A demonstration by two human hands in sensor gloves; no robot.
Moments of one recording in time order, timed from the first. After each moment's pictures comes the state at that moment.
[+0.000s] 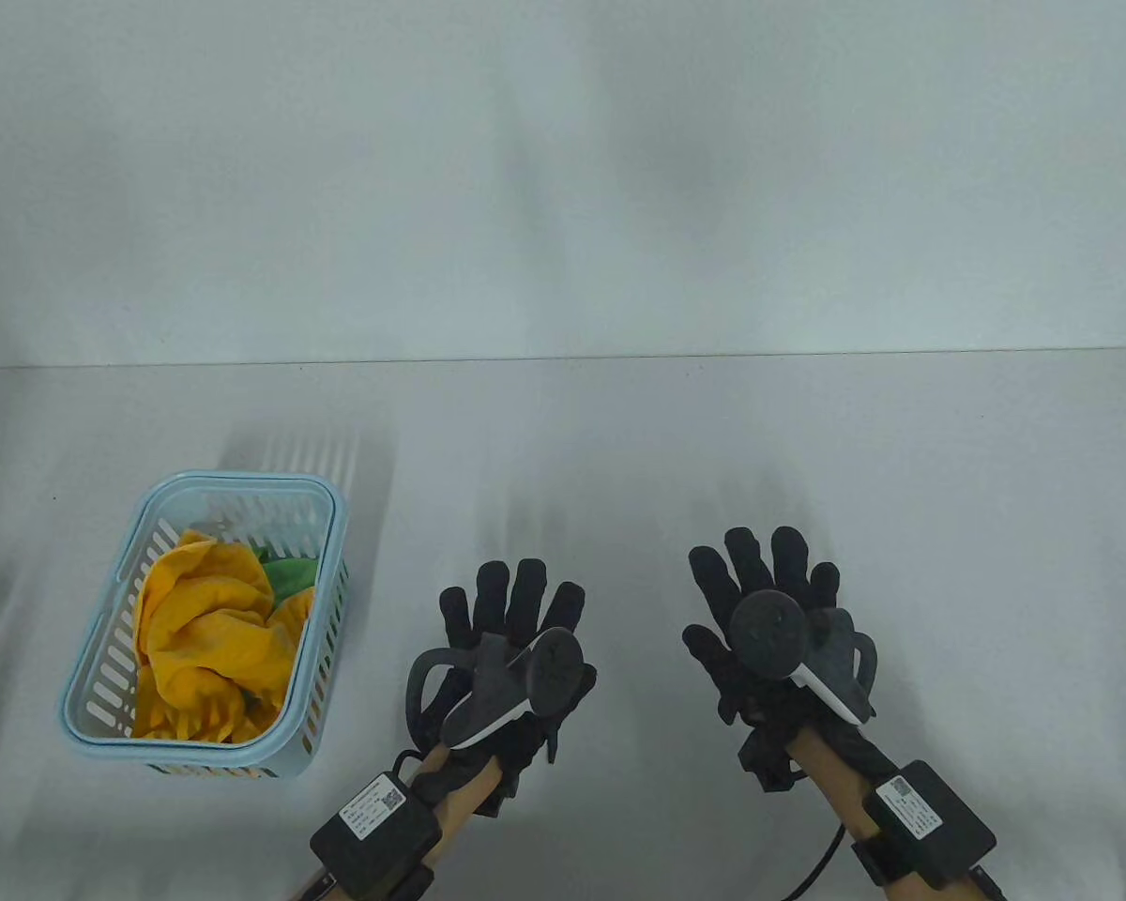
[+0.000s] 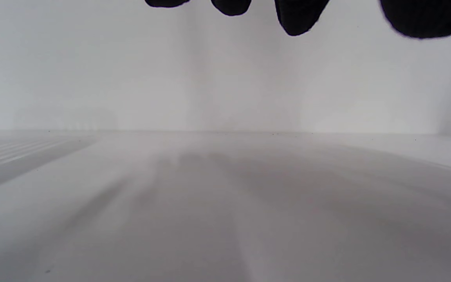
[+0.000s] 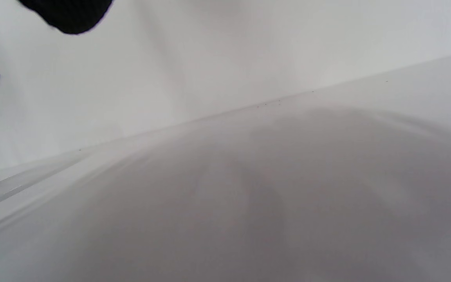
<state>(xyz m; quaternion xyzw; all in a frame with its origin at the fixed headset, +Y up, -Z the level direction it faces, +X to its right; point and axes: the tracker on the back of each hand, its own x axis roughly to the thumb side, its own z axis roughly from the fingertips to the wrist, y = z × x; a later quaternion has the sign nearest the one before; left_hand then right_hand) -0.080 -0.693 -0.309 -0.01 -0.12 0.02 0.99 0.174 -0.695 -0.328 0.03 -0.02 0.99 0.15</state>
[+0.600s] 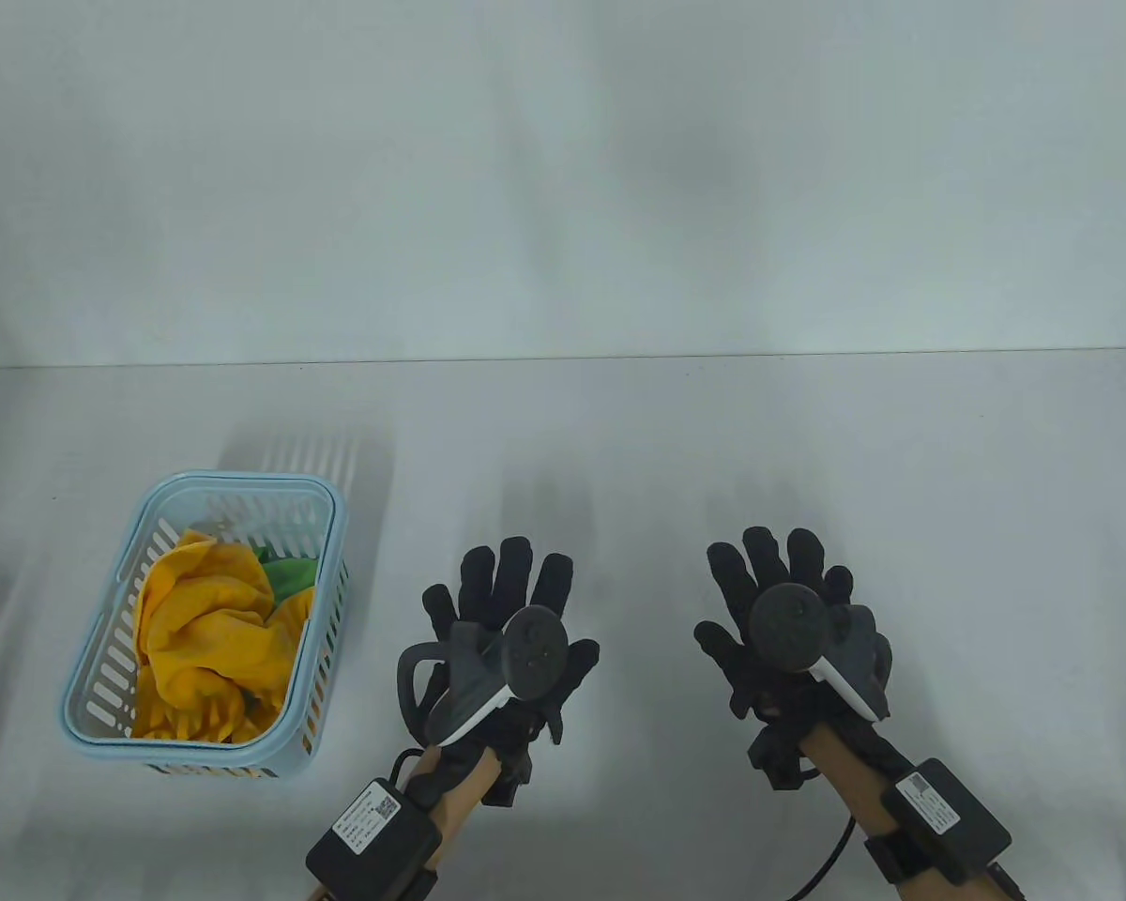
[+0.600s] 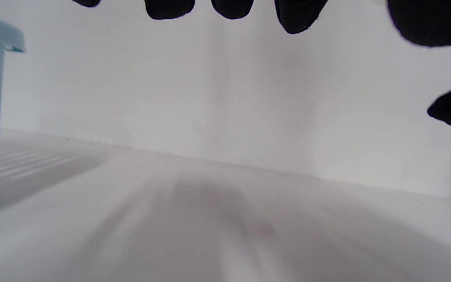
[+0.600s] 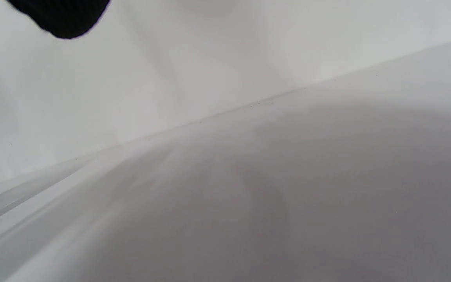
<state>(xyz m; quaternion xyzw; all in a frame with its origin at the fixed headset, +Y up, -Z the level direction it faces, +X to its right) -0.094 -0.644 -0.306 0.03 -0.08 0.10 0.99 0.184 -0.693 -0.329 0.03 -0.01 0.98 0.18</state>
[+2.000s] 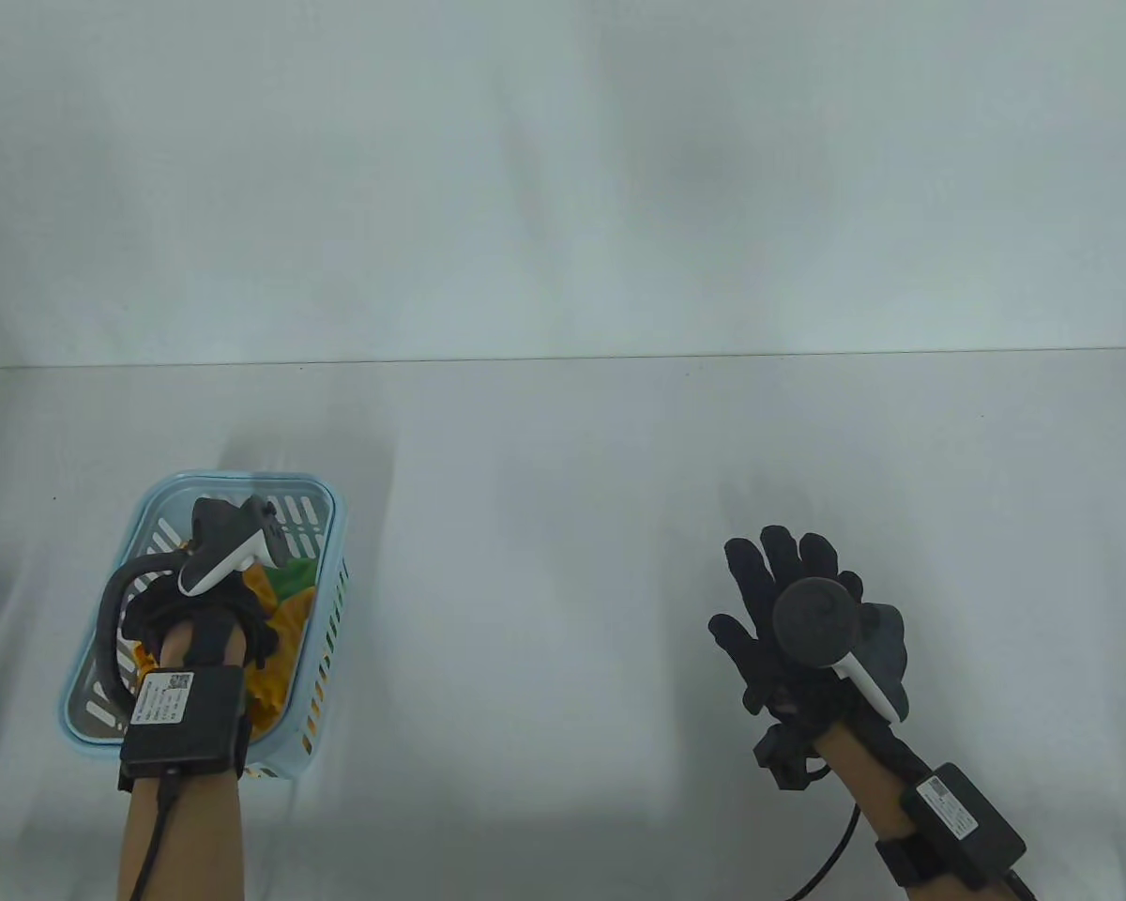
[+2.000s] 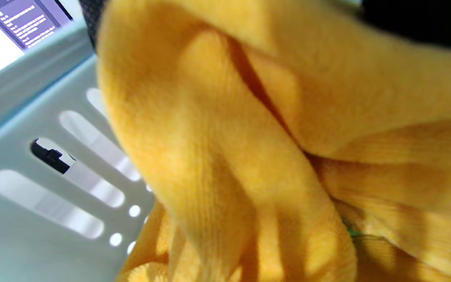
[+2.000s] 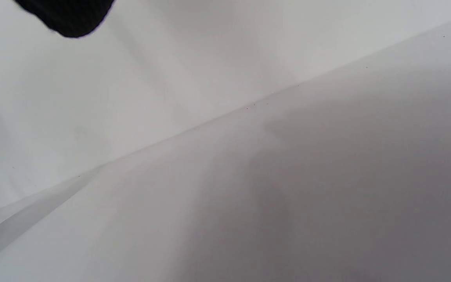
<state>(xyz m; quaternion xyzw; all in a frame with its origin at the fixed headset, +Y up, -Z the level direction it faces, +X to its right) -0.325 -0.659 -0.385 -0.31 0.22 -0.14 0.91 0.198 -0.686 -0.327 0.01 -0.01 0.97 0.23</state>
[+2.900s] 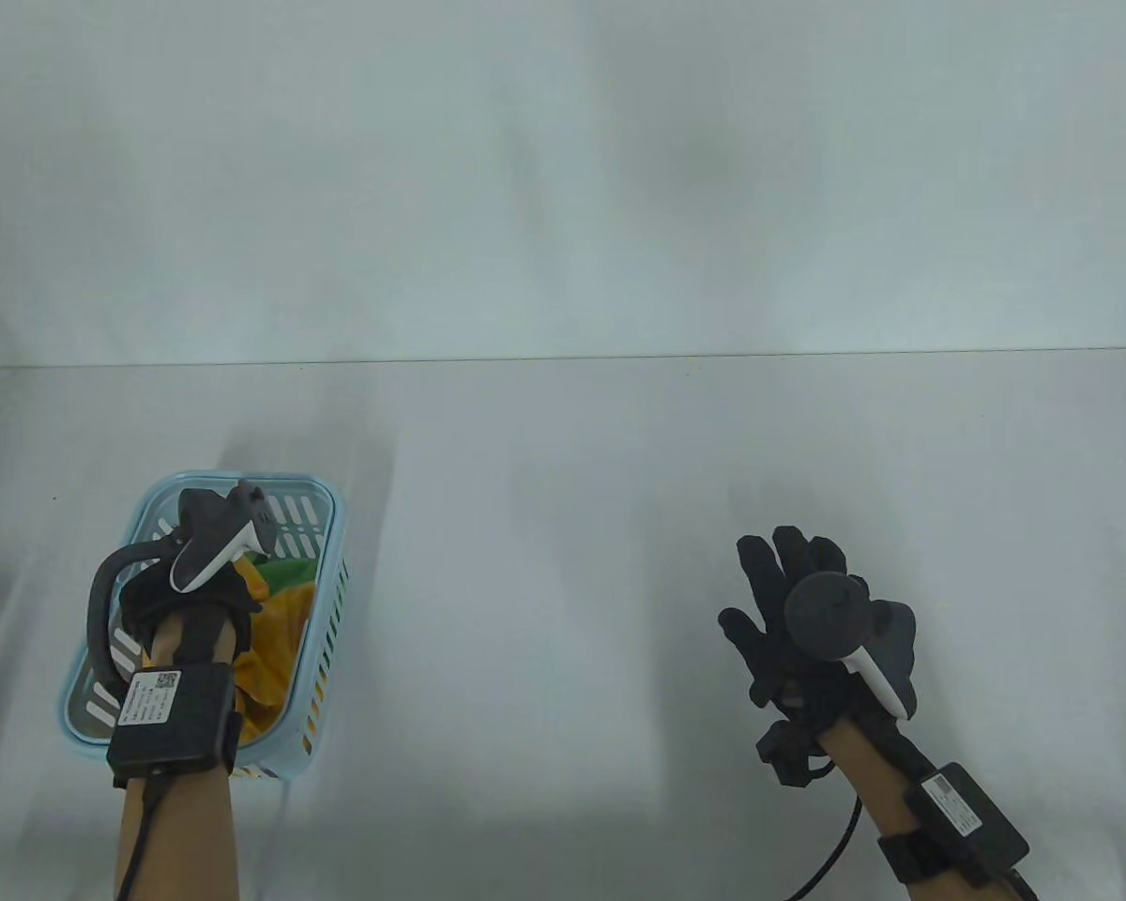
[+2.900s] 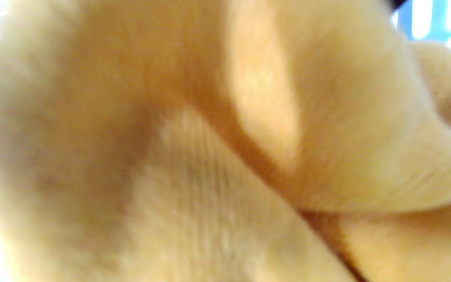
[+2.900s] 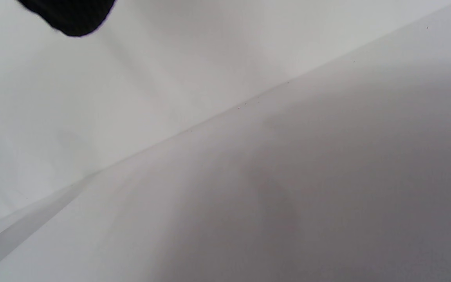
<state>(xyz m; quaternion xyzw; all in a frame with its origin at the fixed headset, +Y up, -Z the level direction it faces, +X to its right) -0.330 -0.635 -0.389 -0.21 0.24 -0.13 0.94 0.206 -0.685 -0.329 -0.01 0.00 0.97 0.25</state>
